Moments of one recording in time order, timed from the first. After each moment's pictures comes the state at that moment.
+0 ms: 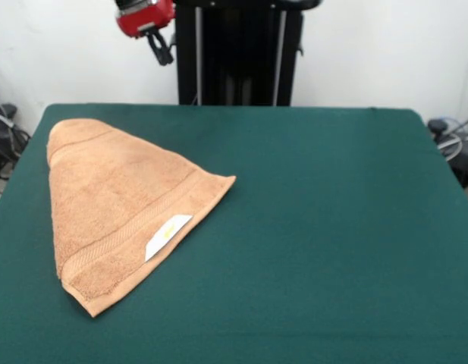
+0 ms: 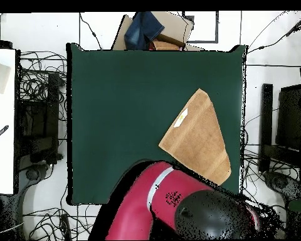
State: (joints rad) arm -0.34 -0.09 -0.67 1.75 -1.57 -1.13 3.04
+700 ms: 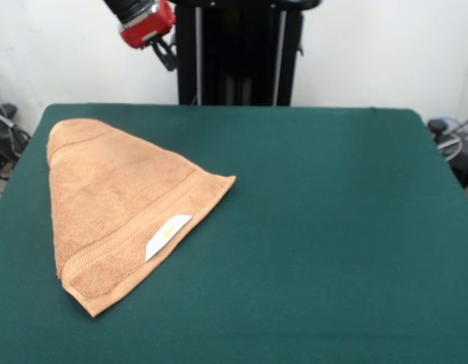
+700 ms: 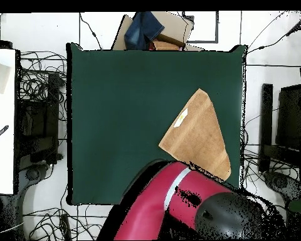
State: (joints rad) arm -0.39 -0.08 -0.58 1.70 -1.71 -1.16 3.08
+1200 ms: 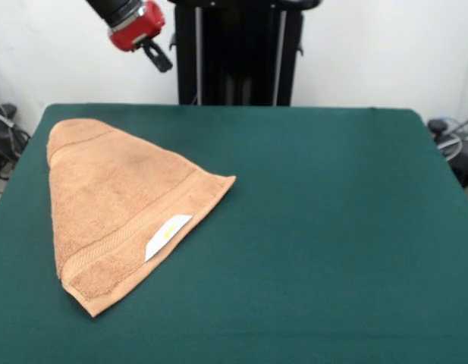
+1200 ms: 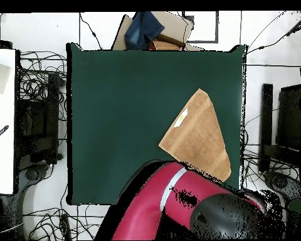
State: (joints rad) arm -0.38 -0.09 -0.58 1.61 -1.79 -1.21 3.26
